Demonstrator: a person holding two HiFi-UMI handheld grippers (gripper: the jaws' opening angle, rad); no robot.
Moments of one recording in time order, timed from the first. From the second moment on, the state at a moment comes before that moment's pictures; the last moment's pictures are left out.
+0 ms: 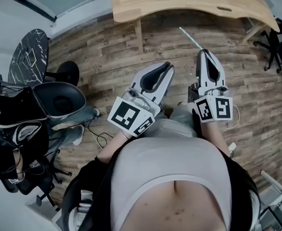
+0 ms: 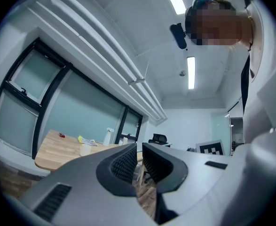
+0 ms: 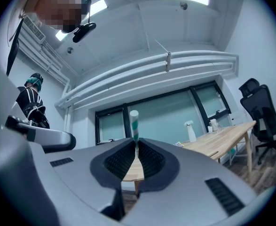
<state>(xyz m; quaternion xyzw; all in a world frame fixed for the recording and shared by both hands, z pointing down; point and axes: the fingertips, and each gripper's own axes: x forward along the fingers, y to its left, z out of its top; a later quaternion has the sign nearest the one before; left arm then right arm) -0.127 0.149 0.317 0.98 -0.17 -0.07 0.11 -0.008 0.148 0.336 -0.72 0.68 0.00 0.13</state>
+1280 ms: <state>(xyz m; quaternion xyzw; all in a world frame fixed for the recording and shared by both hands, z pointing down) -0.094 0.220 0.302 0.97 -0.21 -0.08 0.10 0.012 0.213 0.319 -0.68 0.72 0.01 0.13</state>
